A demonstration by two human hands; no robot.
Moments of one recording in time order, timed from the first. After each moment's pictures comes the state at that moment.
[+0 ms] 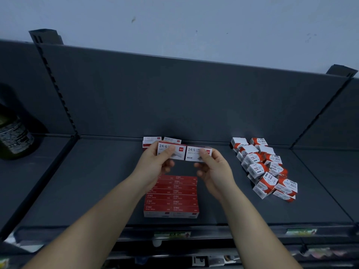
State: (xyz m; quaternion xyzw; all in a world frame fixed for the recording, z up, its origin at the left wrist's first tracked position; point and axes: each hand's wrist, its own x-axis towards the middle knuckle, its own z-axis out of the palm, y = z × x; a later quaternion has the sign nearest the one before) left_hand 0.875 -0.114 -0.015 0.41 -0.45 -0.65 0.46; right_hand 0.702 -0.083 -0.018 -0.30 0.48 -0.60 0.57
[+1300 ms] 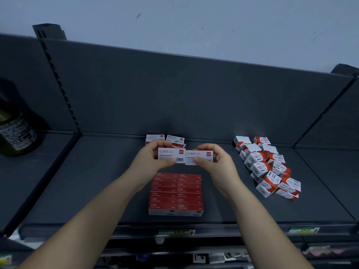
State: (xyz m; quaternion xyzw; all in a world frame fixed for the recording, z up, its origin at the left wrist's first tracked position) left_hand 0.903 -0.121 -0.025 0.42 -0.54 -0.59 0.43; right_hand 0.700 -0.082 -0.014 -0.47 0.54 -0.52 0.47
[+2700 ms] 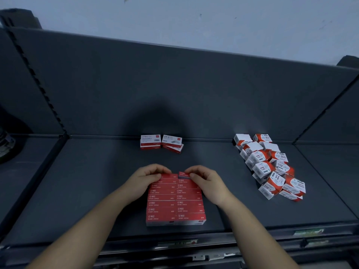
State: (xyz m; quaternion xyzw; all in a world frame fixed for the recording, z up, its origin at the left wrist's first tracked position) left_hand 0.921 -0.148 -0.089 0.43 -0.61 -0.61 0.27; right_hand 0.689 -0.105 -0.087 -0.55 0.60 -0.37 0.45
